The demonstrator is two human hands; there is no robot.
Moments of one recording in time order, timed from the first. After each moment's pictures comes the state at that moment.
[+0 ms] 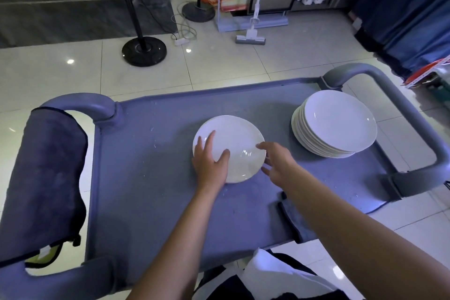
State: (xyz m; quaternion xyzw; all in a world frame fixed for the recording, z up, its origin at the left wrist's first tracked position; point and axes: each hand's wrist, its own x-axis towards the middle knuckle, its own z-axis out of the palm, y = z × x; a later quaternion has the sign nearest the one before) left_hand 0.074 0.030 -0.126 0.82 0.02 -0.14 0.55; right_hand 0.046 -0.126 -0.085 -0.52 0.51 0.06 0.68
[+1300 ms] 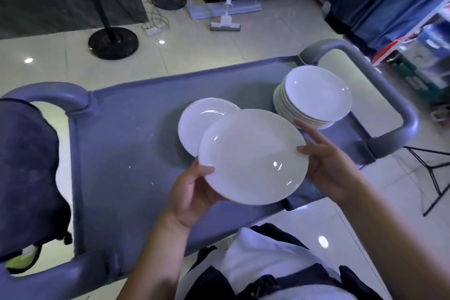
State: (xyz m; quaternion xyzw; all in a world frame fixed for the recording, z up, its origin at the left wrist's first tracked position) left_hand 0.010 0.093 -0.091 0.31 0.10 -0.48 0.81; right_hand -0.079 -0.155 -0.011 -0.48 0.35 0.00 0.80
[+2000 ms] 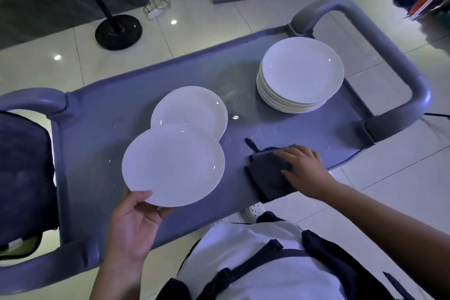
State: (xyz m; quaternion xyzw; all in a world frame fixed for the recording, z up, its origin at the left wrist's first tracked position) left_hand -0.038 0.110 -0.084 0.45 0.22 -0.27 0.82; right_hand -0.131 -0.256 -0.145 -0.96 0.13 0.14 0.21
